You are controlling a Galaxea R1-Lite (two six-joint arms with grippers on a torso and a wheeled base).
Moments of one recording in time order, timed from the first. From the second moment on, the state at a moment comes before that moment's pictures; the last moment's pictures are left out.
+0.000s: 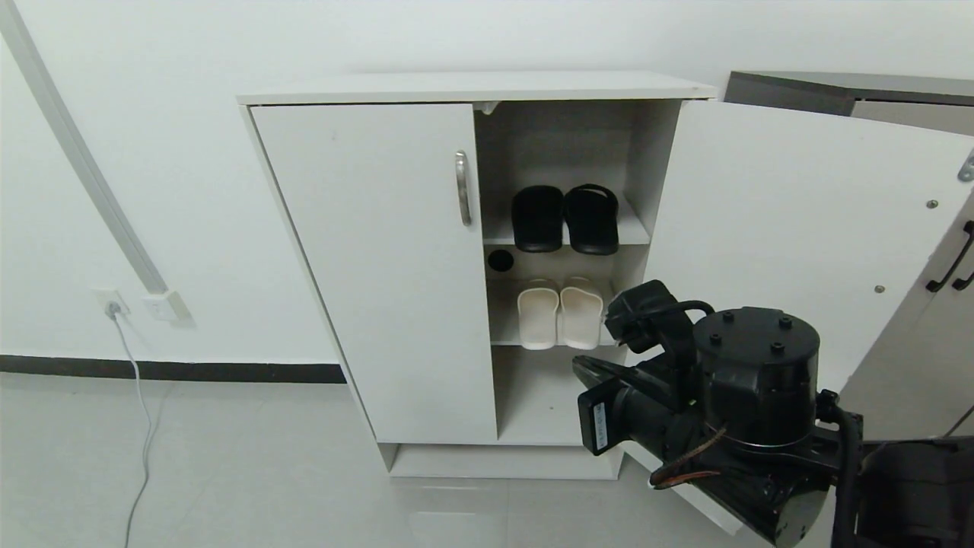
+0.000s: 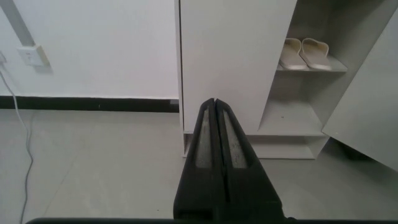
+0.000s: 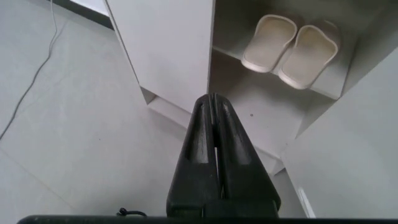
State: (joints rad) left arm 0.00 0.00 0.00 0.00 0.03 -0.02; right arm 0.92 1.74 -0.76 -0.77 -0.38 0.08
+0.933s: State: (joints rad) left arm 0.00 0.00 0.00 0.00 0.03 -0.02; right arm 0.92 1.75 -0.75 -0.77 -0.38 0.08
